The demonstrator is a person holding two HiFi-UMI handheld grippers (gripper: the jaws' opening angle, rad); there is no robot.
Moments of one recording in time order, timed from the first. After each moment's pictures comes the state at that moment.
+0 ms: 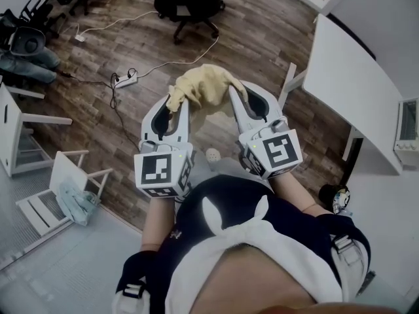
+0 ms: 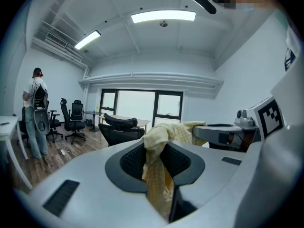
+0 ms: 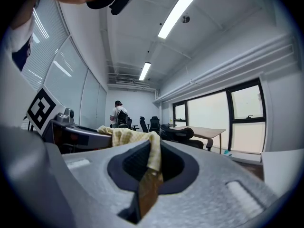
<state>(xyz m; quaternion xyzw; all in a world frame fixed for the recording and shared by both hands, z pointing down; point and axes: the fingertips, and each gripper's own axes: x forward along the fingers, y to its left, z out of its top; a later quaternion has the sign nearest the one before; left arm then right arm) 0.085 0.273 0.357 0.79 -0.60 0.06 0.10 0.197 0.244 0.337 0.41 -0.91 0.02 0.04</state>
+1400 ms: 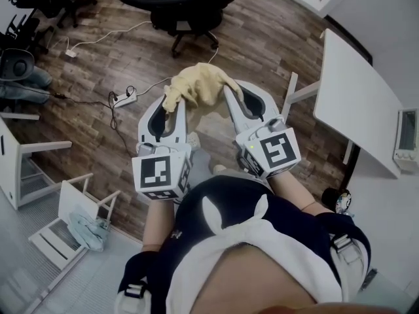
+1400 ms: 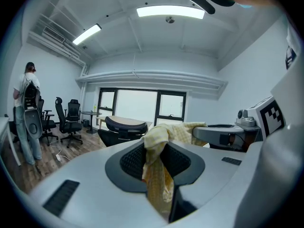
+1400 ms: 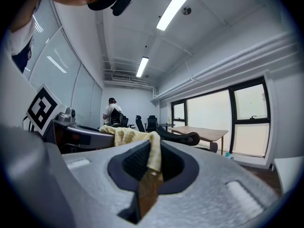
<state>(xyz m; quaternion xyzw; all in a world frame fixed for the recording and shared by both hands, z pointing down) -0.031 0.081 0.356 0.80 -0.59 0.06 0.10 0.077 0.059 0.336 0.42 -0.91 0.01 0.05</state>
